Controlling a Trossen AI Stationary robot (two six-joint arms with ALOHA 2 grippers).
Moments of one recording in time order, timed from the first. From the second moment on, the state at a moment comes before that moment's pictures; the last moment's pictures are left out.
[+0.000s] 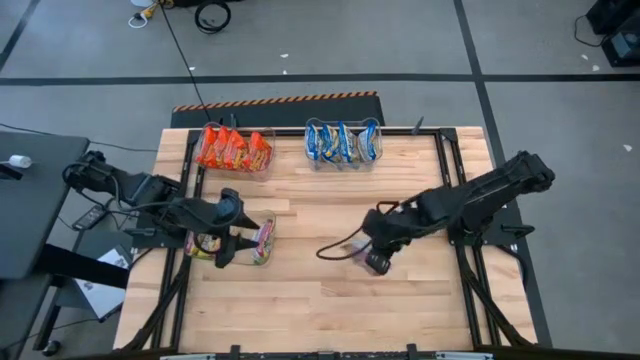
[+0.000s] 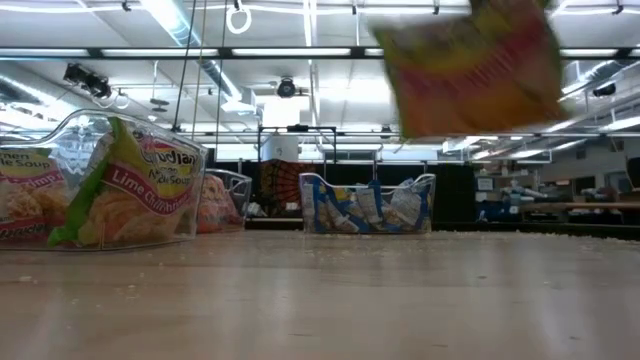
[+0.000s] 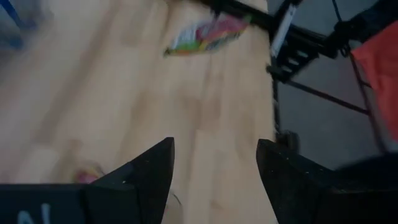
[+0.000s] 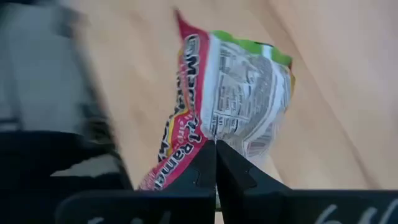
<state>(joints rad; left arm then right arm) -0.44 1.05 1.20 -0.79 -0.26 -0.61 0.35 1.46 1.28 -0.92 -0.02 0.96</state>
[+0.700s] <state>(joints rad) -0.67 1.18 1.04 -0.40 -0.53 -0.61 0.30 1.83 1.29 -0.55 0.11 0.33</state>
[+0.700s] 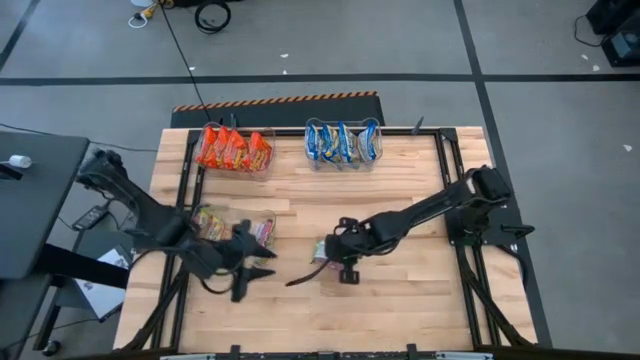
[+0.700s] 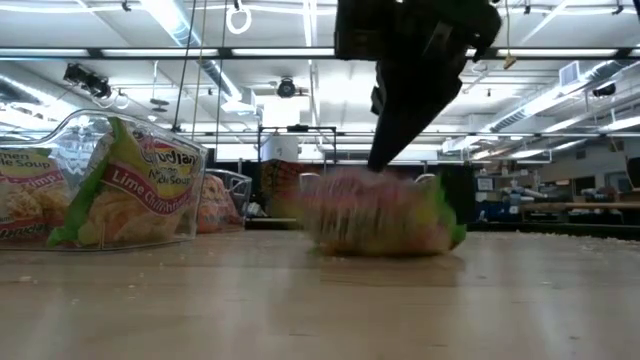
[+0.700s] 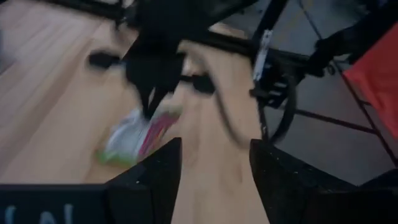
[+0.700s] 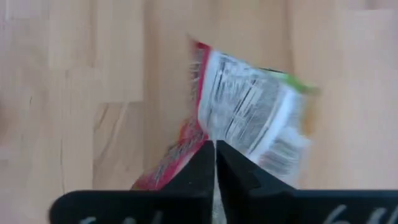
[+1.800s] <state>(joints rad) -0.39 1.97 1.37 -0.41 -0.52 0.03 0.63 1.35 1.29 -0.82 0.60 0.68</state>
